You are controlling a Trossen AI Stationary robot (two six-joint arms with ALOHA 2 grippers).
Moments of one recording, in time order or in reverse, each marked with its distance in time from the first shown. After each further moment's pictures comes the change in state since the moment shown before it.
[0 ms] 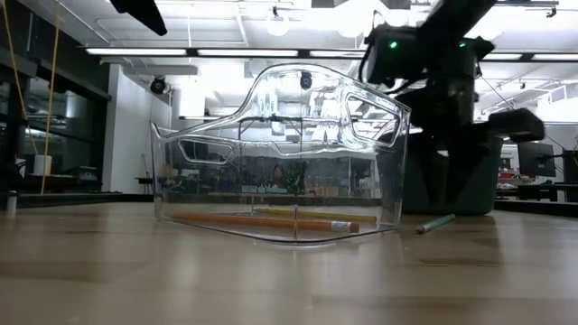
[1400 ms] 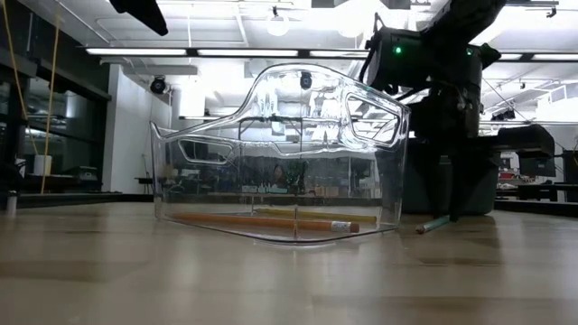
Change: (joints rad) left arm 0.001 0.000 0.000 0.000 -0.016 -0.018; right arm 0.055 0.036 -0.035 0.089 0.019 -0.003
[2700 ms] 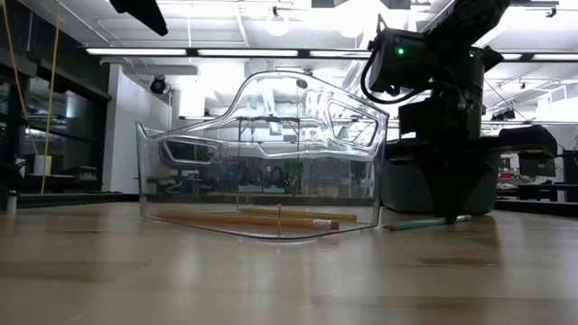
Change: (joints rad) left arm 0.000 0.000 0.000 0.000 0.000 0.000; right arm 0.000 0.003 -0.026 0.034 -0.012 0.017
